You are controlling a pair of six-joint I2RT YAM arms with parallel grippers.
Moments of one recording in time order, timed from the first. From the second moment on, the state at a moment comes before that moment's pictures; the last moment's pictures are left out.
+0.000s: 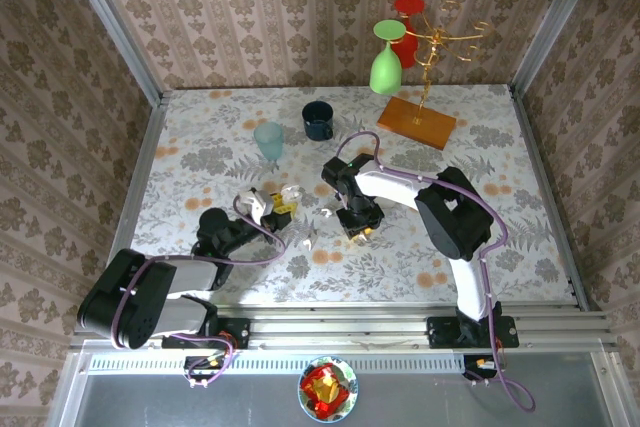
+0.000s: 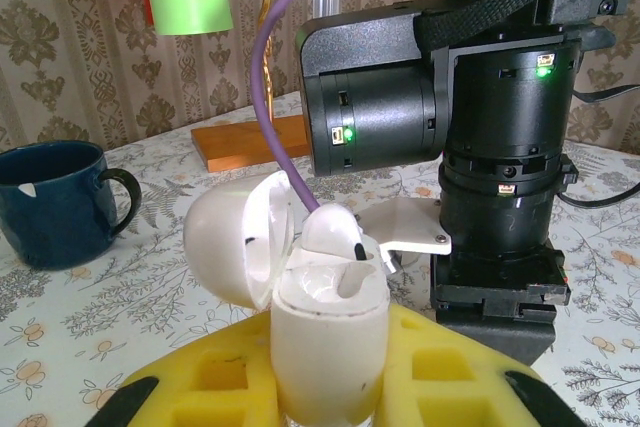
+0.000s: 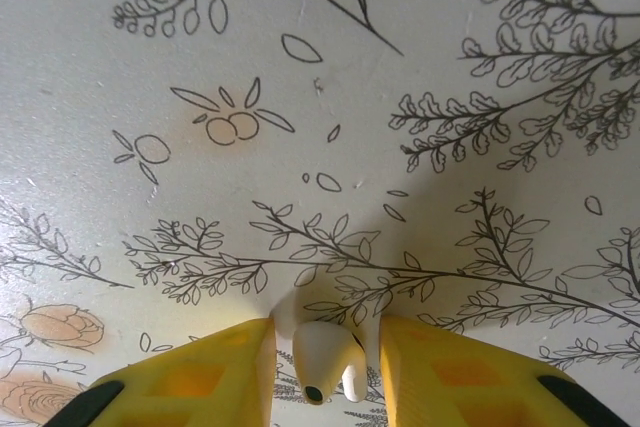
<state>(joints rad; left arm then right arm) -0.43 1.30 0.13 1.16 0.61 -0.01 0.69 2.04 1.44 -1.06 -0.02 0.33</state>
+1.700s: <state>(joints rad) -0.61 1.43 0.32 1.16 0.65 -0.11 0.67 1.20 0.83 0.07 -0.28 0.34</state>
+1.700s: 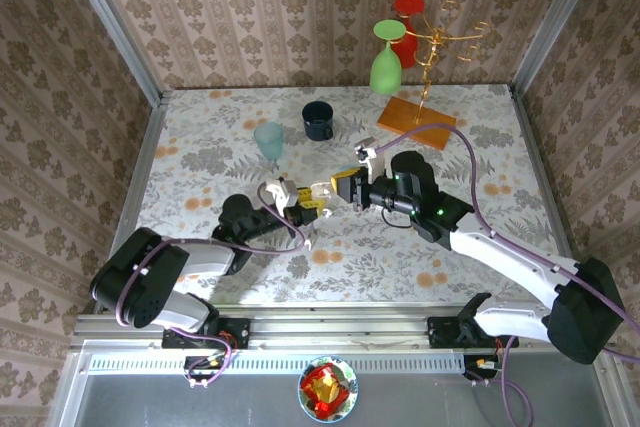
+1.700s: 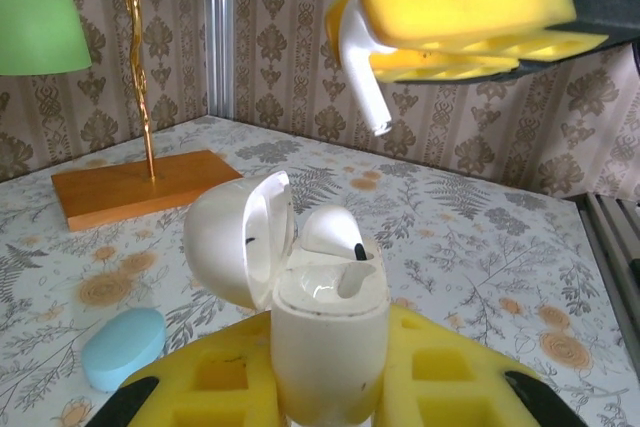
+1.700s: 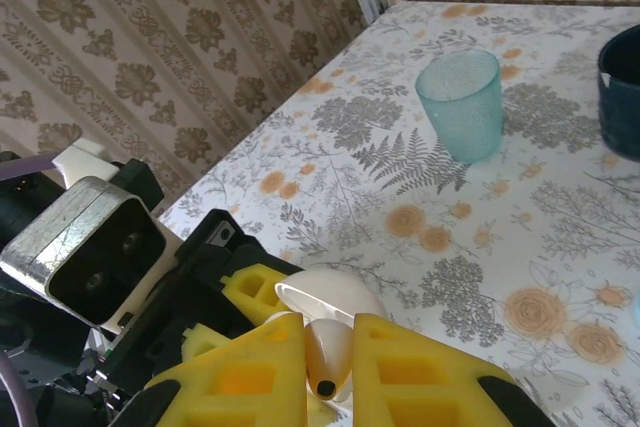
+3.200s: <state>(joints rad) -0.63 1.45 0.34 1.16 0.60 -0.19 0.70 1.31 0.86 0.10 -0.33 0.31</state>
